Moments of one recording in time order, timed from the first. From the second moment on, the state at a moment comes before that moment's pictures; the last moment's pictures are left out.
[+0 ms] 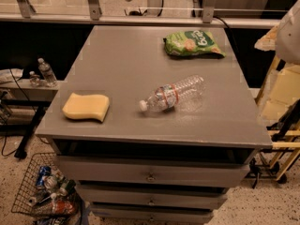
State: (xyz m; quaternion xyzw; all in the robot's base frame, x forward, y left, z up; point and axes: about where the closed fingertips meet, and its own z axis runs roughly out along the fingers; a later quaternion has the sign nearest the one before) arm 0.438 -0.216 0.979 -0.60 0.78 -0.04 0.16
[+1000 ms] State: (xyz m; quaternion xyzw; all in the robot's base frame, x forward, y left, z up) arm 0.497 -0.125 0.941 -0.74 0.66 0.00 0.14
